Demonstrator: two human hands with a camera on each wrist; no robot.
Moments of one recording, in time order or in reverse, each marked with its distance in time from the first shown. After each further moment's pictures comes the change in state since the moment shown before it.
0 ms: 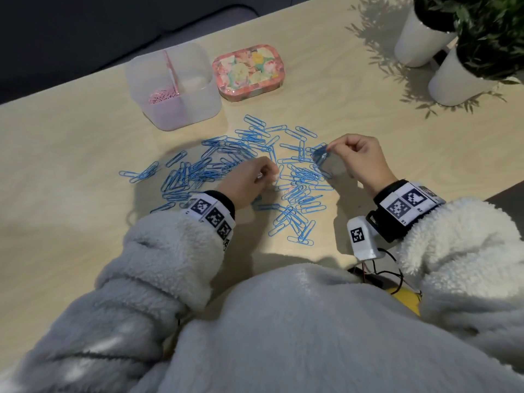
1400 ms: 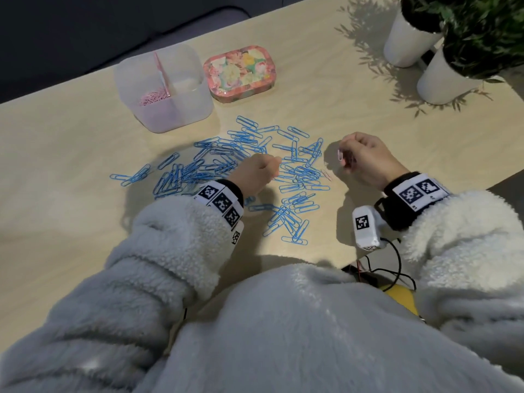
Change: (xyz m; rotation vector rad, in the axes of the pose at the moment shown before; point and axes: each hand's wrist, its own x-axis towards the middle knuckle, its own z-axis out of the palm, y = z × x) left_hand 0.023 0.021 0.008 -0.170 -0.091 -0.127; right_hand 0.015 0.012 -0.022 0.201 -0.051 0.224
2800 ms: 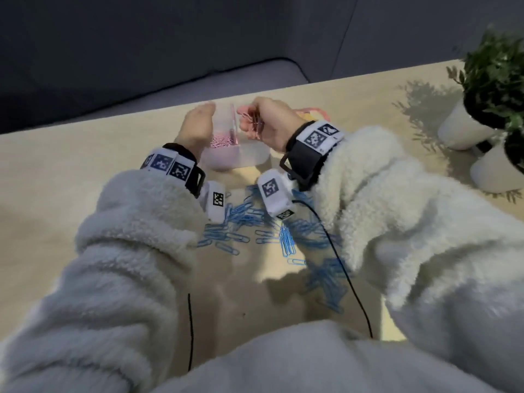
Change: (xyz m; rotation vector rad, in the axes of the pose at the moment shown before) left_hand 0.003 -0.021 -0.205 -0.434 0.753 -0.227; right_hand 0.042 -0.163 0.248 0.141 -0.439 0.080
